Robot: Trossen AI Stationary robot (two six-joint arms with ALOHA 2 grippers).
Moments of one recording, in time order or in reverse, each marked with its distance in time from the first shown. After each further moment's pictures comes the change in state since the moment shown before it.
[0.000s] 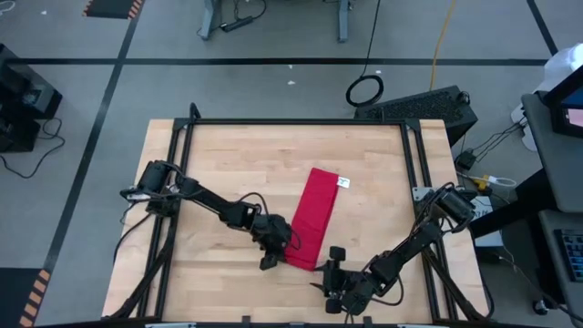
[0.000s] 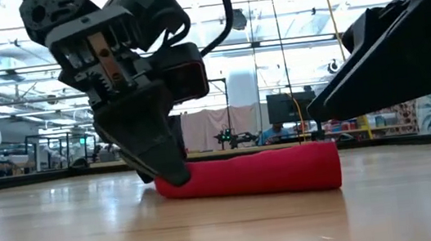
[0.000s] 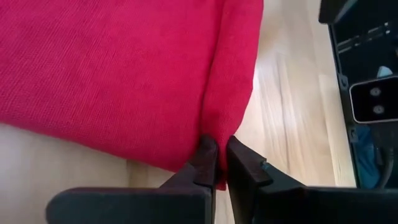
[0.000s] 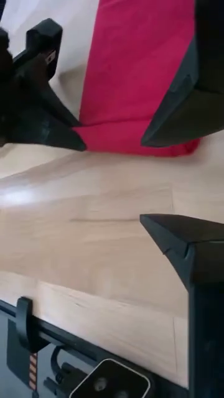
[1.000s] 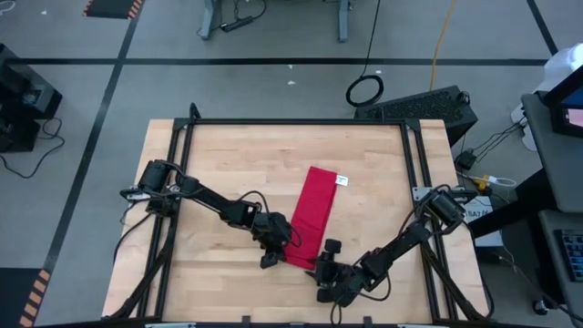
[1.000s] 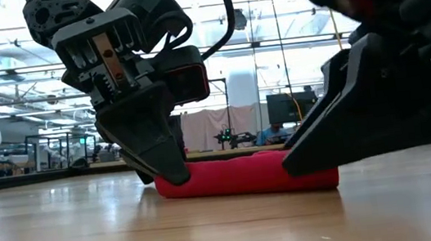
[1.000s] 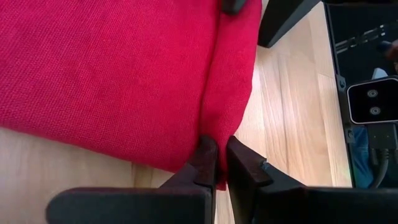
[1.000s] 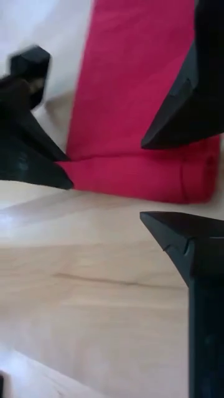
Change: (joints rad) left arm 0.015 0.000 0.000 -0.005 0.024 -0.007; right arm -0.066 0.072 0.012 -0.004 0.032 -0.026
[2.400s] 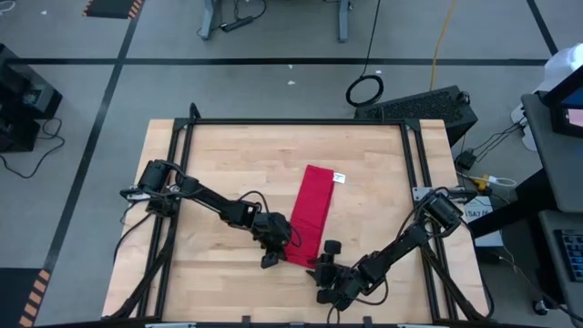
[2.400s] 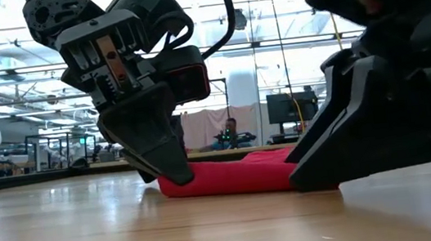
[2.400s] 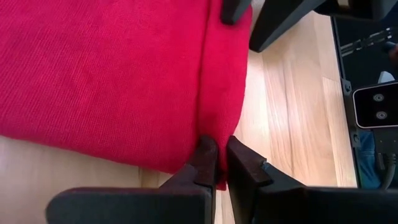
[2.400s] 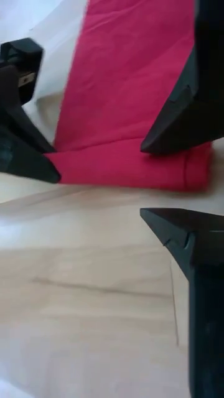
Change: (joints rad) left arm 0.000 0.000 0.001 -0.005 -0.024 0.000; right arm 0.005 0.032 0.058 -0.126 0.013 0.003
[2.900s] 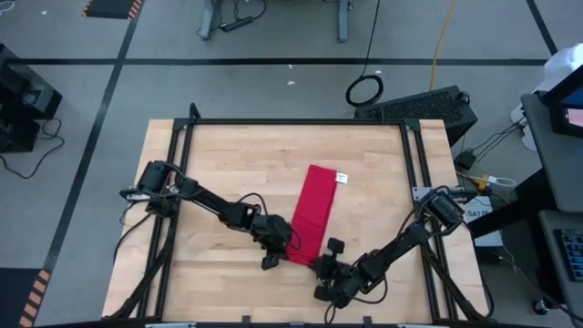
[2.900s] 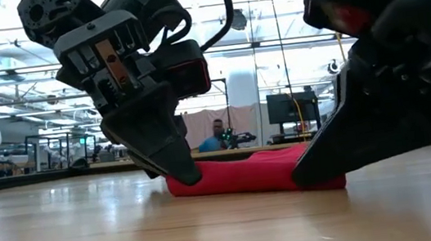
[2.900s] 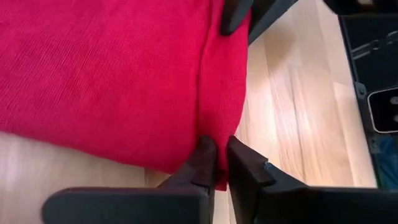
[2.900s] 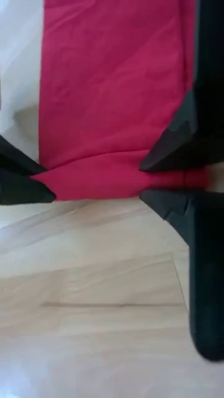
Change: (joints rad) left arm -0.020 0.000 -0.001 0.026 -0.080 0.037; right arm -0.006 -0.006 0.003 -0.096 -0.054 0.250
